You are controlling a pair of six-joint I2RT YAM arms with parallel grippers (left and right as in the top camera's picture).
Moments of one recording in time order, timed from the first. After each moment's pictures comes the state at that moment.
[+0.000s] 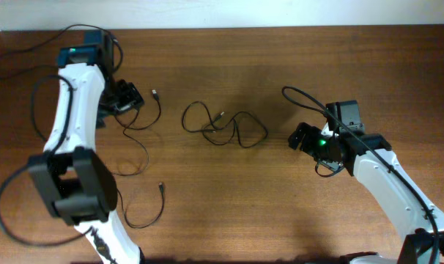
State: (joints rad) left arm 0.11 2.01 1.82 -1.35 -0.07 -0.46; right arm 0.13 1.46 0.88 -0.57 -0.20 0.63
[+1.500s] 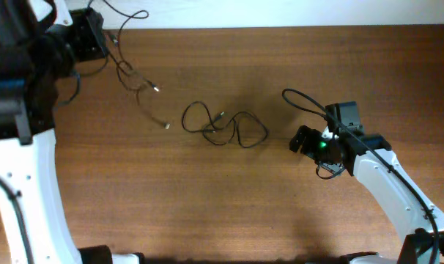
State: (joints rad) left arm 0.10 1.56 2.17 -1.05 0.28 -0.17; right arm 0.13 1.46 0.88 -0.62 -0.18 0.63
